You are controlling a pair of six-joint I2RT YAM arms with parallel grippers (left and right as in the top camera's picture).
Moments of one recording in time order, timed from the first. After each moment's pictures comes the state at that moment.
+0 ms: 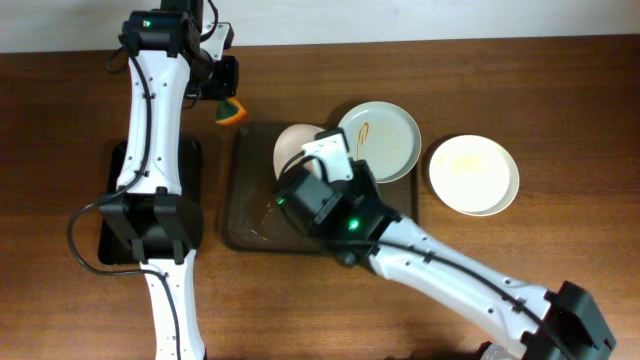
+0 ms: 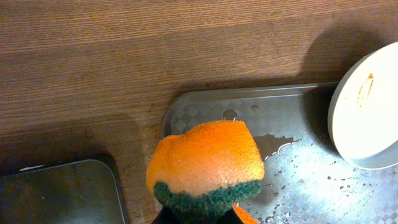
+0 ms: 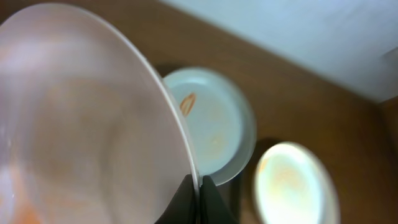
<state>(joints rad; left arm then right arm) -0.08 2.38 2.63 -1.49 0.17 0.03 0.89 1.62 1.28 -0.62 0.88 0.33</state>
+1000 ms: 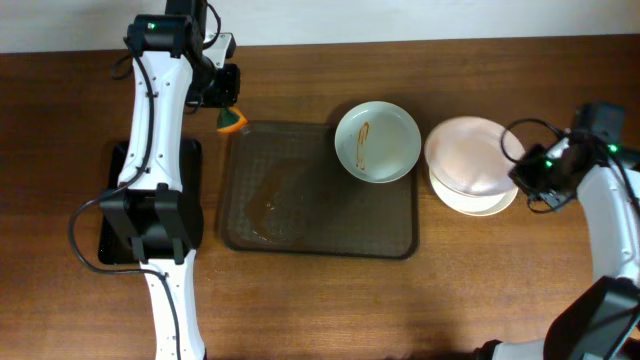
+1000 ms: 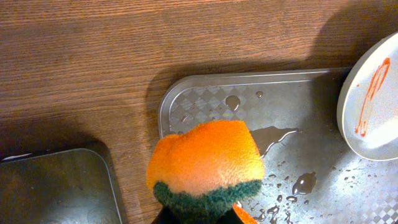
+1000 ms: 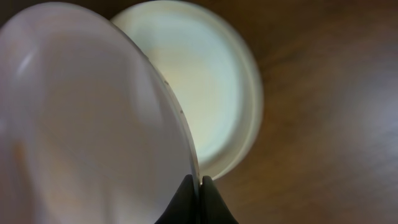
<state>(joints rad) -0.08 2.38 2.57 -1.50 0.17 0.02 -0.38 1.60 1.23 -0.90 -0.20 0.43</state>
